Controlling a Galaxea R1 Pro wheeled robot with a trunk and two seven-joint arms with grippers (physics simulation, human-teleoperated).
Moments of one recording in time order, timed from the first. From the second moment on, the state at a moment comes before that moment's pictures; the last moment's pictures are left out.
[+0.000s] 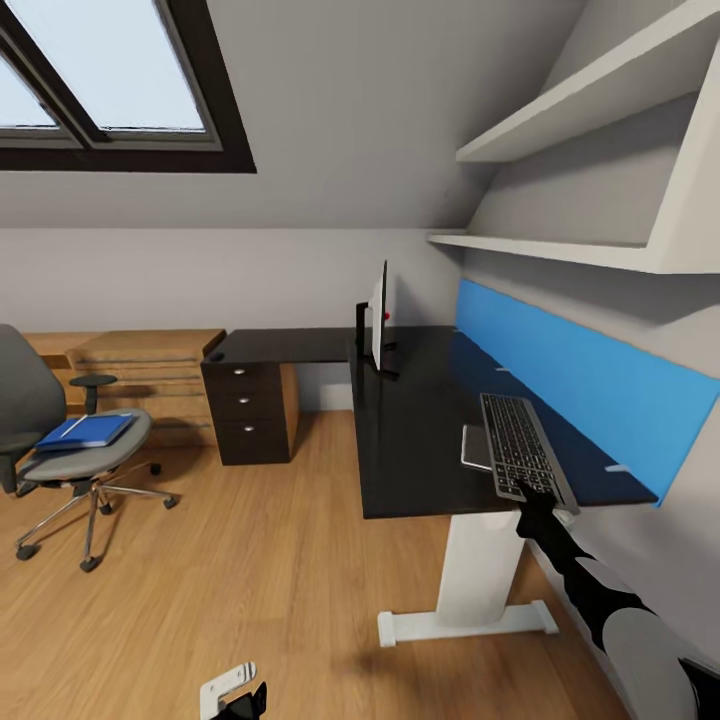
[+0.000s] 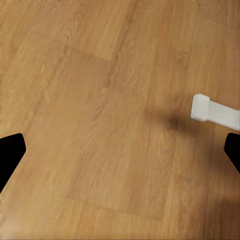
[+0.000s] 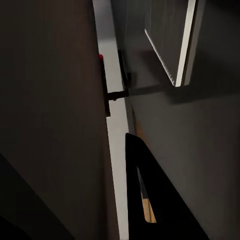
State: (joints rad) left arm -0.15 -0.06 0.00 -0.68 0.35 -0.01 0.10; right arm -0.76 -0.18 -0.46 -0.24 -1.25 0.41 0.52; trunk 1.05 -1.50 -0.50
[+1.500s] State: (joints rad) left arm -0.15 -0.06 0.00 -0.68 0.35 -0.01 0.10; right arm -0.76 -0.17 -0.46 -0.24 -1.25 0.31 0.52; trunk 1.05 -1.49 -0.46
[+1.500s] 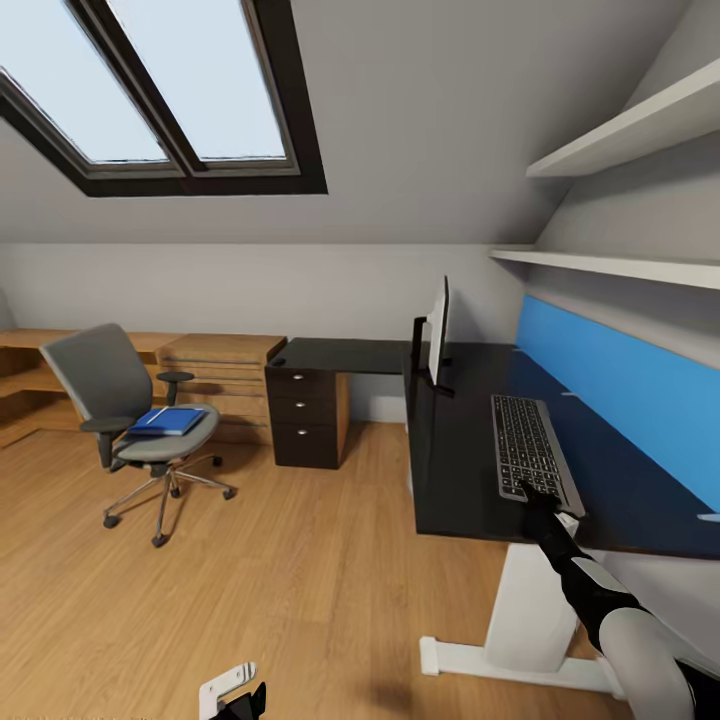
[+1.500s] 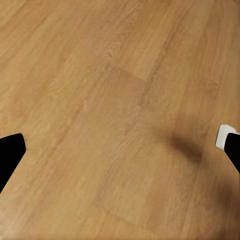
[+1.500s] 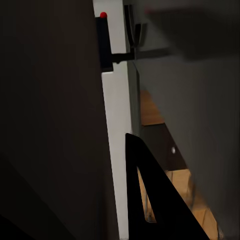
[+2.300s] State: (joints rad) left arm -0.15 -0.06 0.00 -0.67 0.35 -0.01 0.10; right arm -0.76 -0.18 -0.46 -0.24 -1.25 0.33 0.52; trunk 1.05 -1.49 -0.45
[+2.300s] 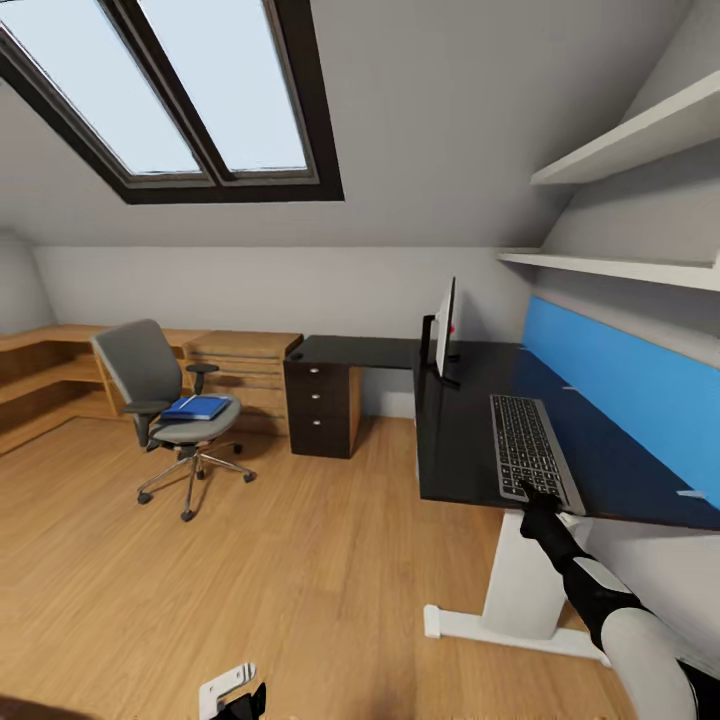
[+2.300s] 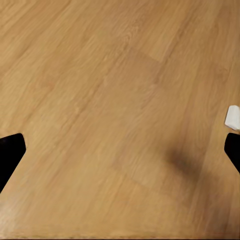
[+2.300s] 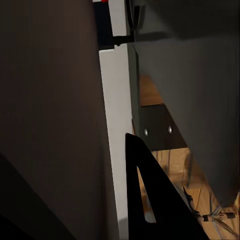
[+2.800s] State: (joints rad) left arm -0.15 -0.06 0.00 -0.68 0.35 -0.01 0.10; right arm -0.76 -0.18 -0.46 -0.24 -1.25 0.33 0.52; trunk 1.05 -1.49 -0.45
